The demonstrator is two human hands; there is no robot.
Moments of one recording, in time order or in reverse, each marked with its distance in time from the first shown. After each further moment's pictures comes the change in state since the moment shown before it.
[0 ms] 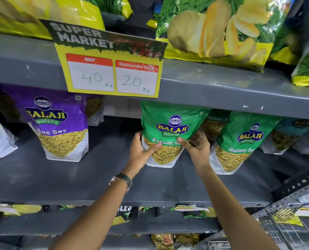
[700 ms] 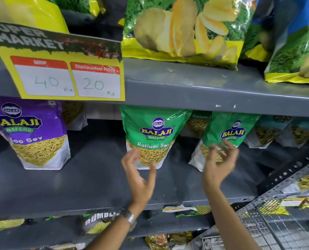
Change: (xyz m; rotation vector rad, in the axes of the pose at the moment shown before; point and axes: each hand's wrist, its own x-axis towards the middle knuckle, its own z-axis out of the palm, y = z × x) left_hand -0.078 0.004 0.057 -0.060 0.365 0.475; right_hand -0.026 0.002 -0.059 -0.033 0.665 -0.285
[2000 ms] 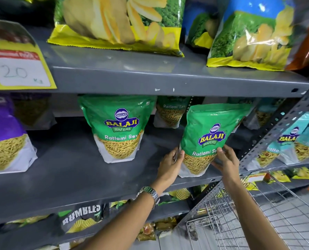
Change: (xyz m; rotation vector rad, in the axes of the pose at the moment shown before) left_hand -0.049 0.036 0.125 0.101 -0.845 -0.628; right_hand 0.079 0.034 -0.136 -0.075 -0.332 0.495
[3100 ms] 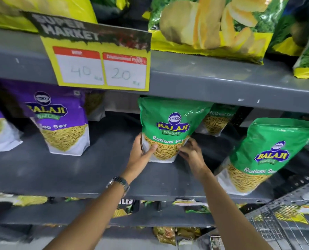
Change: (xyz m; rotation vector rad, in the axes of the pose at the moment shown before) left_hand -0.017 -0.059 -0.198 -0.166 0.343 0.135; right_hand -0.034 0.016 0.212 0.137 -0.595 0.155
